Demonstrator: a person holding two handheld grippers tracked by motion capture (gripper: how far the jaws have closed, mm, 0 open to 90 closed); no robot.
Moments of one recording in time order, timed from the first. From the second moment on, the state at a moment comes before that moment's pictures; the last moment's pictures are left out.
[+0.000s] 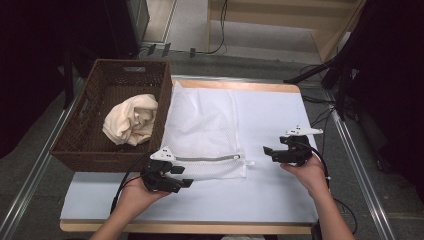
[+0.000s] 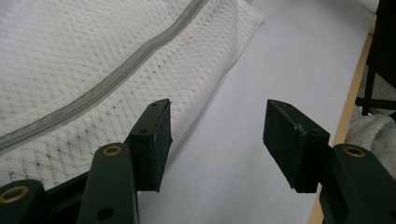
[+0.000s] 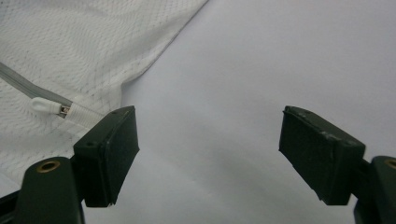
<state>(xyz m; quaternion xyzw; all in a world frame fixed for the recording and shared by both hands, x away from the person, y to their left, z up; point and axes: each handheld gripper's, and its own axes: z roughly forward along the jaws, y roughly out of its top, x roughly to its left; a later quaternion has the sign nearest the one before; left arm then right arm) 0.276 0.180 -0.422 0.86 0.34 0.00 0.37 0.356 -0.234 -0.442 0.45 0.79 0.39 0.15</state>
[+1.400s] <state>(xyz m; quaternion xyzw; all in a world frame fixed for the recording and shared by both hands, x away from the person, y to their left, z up) 0.275 0.191 -0.419 0.87 0.32 0.01 0.38 0.347 -0.194 -0.425 0.39 0.83 0.39 0.11</state>
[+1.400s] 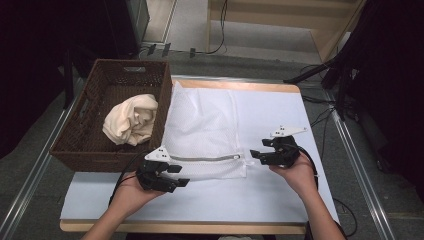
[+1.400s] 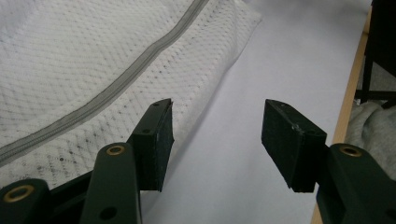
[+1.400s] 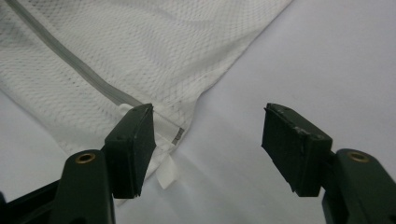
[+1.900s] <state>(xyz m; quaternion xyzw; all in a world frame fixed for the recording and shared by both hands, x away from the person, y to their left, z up) 0.270 0.183 -0.420 0.88 0.31 0.02 0.37 0.357 -0.188 -0.427 0.38 0.83 0.39 0.09</state>
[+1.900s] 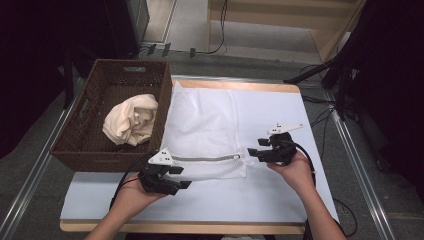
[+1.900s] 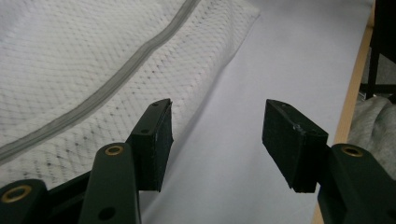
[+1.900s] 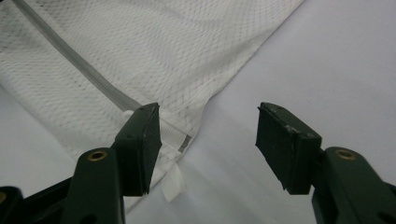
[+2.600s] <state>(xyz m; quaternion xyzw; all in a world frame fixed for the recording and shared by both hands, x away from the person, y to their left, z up) 0.265 0.183 -0.418 0.86 0.33 0.02 0.39 0.393 -0.163 -0.428 0.40 0.82 0.40 0.10</state>
